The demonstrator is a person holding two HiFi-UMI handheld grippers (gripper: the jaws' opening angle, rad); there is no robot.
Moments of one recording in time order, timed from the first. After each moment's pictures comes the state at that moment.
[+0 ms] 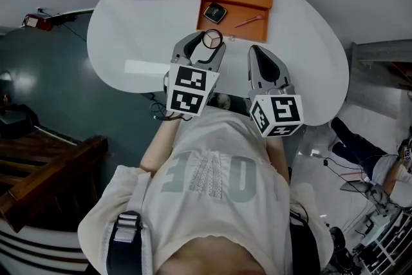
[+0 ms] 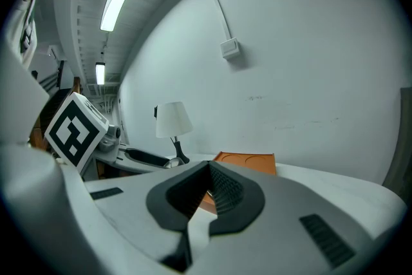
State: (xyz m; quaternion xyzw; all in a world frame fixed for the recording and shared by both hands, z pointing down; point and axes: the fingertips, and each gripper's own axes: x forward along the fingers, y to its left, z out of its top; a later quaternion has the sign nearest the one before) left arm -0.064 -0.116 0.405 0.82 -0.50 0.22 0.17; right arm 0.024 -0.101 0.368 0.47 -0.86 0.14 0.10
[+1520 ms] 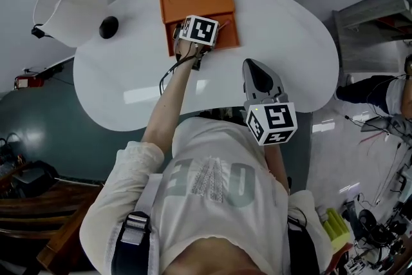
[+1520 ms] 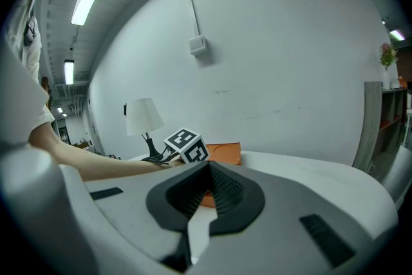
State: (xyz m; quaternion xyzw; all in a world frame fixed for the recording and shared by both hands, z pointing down) left arm 0.014 -0.271 0.577 0.78 -0.39 0.40 0.26; right arm 0.086 -0.103 0.396 0.57 -0.79 0.19 0.11
